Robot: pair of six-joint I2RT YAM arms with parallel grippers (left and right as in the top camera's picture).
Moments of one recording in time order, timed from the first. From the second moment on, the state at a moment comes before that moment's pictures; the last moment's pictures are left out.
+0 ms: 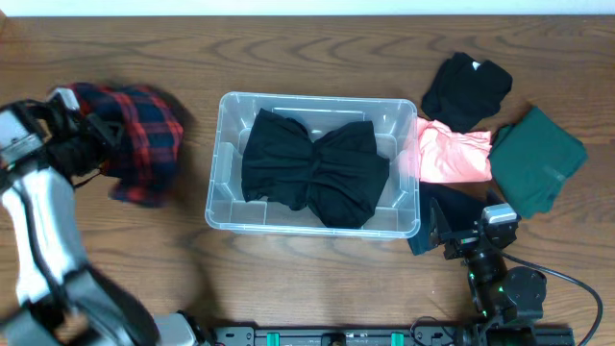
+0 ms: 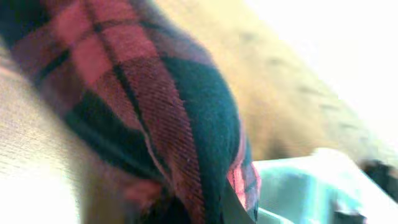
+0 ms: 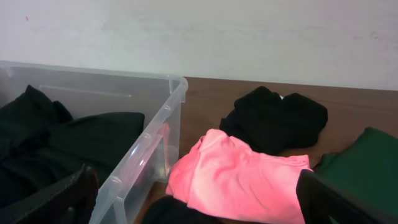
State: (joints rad) left arm 0.59 1.53 1.16 -0.55 0.62 -0.17; right arm 0.04 0.01 0.04 -0.12 -0.16 0.05
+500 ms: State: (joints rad) left arm 0.36 0.96 1.16 -0.56 0.92 -0.22; right arm 0.04 0.01 0.04 -0.12 -0.16 0.04
